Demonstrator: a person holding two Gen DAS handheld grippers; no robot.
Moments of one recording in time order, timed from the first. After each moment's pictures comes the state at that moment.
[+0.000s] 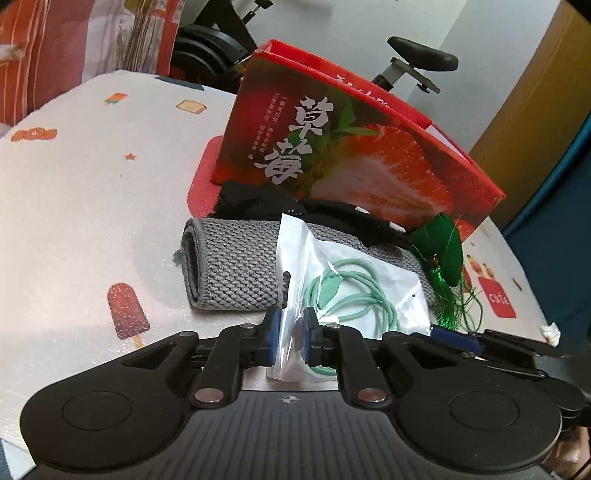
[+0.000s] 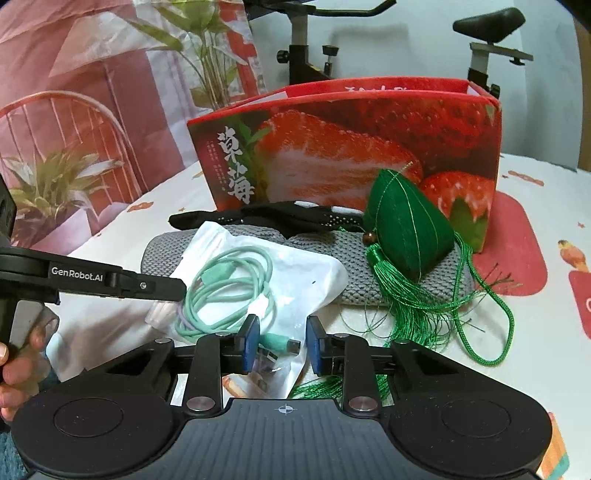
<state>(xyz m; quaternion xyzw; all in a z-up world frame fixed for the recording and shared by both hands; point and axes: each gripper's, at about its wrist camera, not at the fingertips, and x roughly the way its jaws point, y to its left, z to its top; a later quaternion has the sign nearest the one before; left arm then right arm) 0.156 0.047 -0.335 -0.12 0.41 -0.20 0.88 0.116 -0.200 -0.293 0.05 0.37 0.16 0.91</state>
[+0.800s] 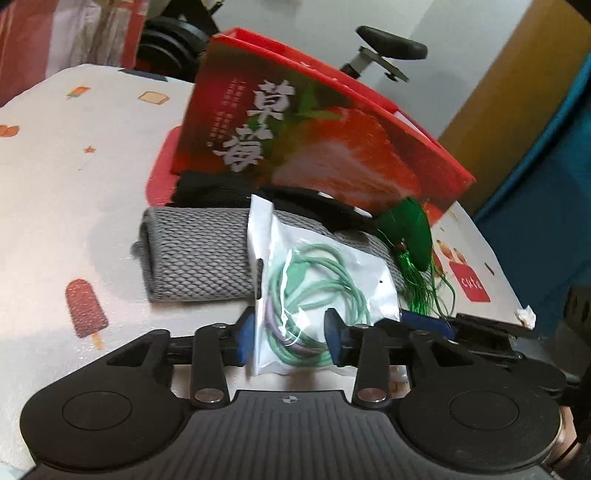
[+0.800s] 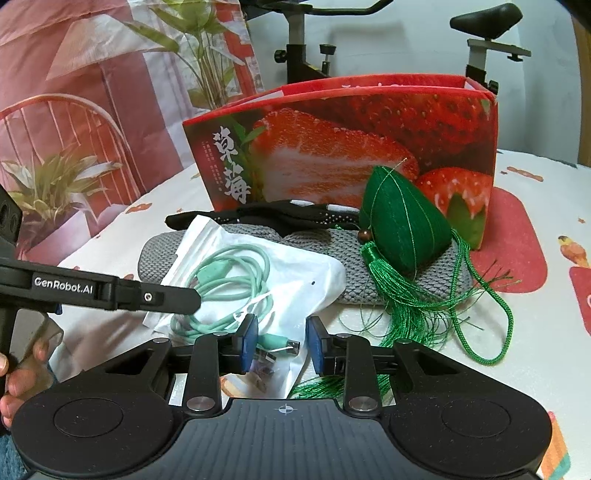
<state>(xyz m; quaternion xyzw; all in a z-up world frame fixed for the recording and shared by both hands) 0.155 0.034 -0.338 -0.11 0.41 -0.26 0.87 0.115 -0.201 -0.293 0.05 0.37 0.16 0.92</state>
